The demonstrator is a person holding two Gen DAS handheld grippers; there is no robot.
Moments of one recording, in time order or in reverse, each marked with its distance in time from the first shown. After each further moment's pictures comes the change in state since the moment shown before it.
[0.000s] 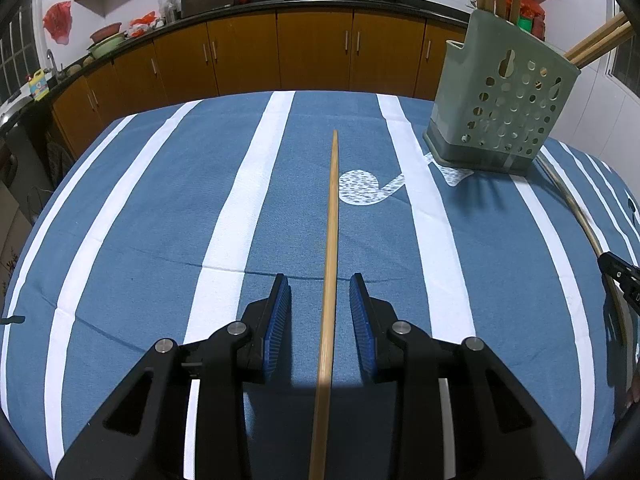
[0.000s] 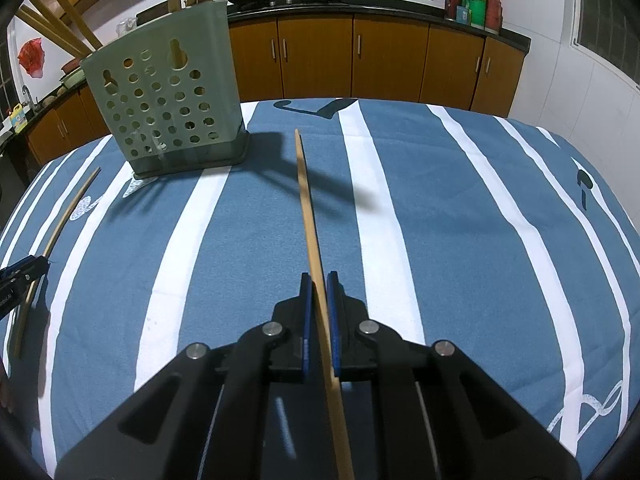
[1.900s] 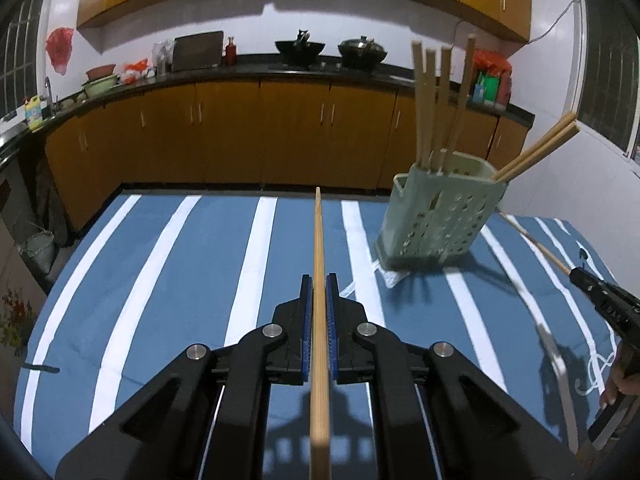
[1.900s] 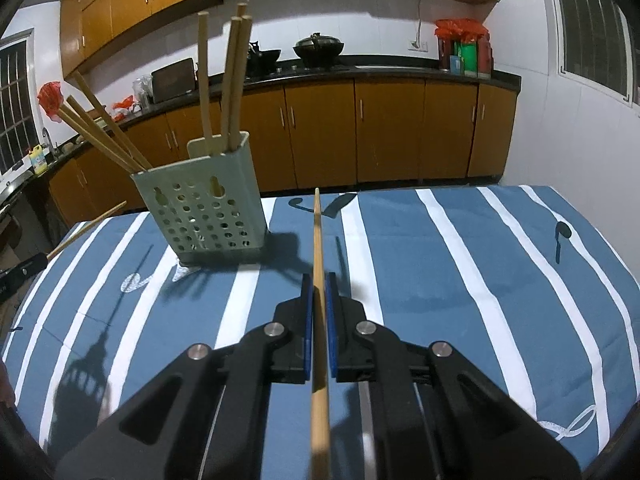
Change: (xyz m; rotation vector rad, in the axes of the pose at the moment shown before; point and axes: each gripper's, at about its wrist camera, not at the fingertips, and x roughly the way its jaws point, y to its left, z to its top) left arm -0.090 0.005 0.044 -0.004 -0.235 -0.116; right arm -0.082 -0.009 0.034 0.031 -0.221 0.056
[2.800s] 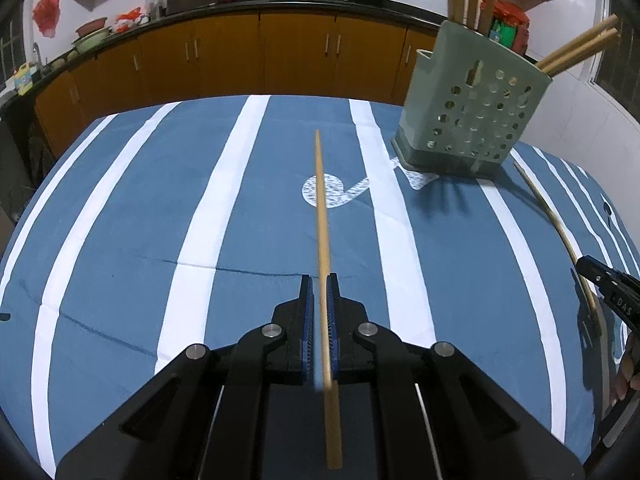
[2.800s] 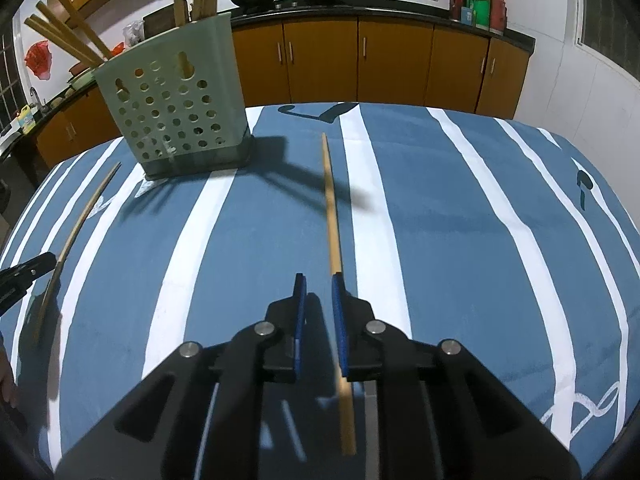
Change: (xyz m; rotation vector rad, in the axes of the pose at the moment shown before) left arm 0.063 -0.003 -0.062 -0.007 0.228 0.018; right arm 0.057 -0.005 -0.052 -0.033 0.220 -0.020
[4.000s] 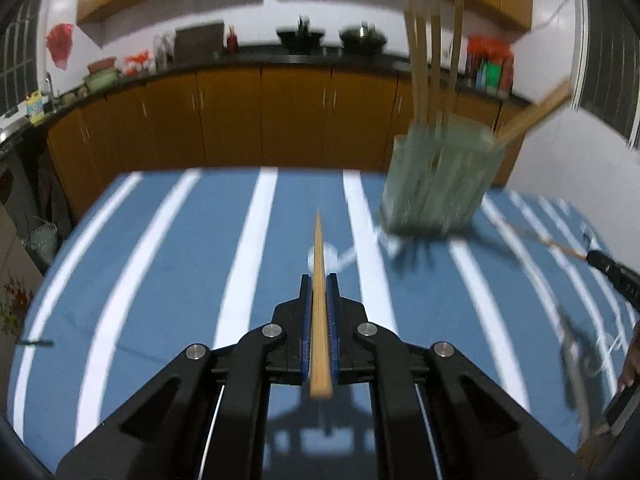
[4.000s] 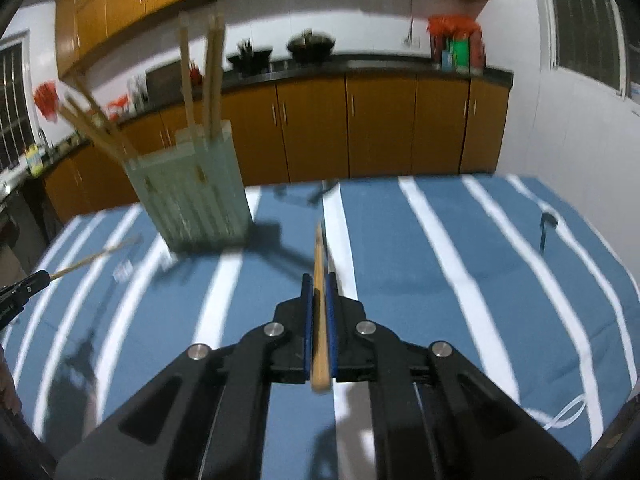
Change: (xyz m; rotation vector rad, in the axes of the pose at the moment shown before) left arm -0.080 0.002 0.023 0.002 -0.220 -0.005; right arm -0.085 -0.020 0.024 0.048 -0.242 0.009
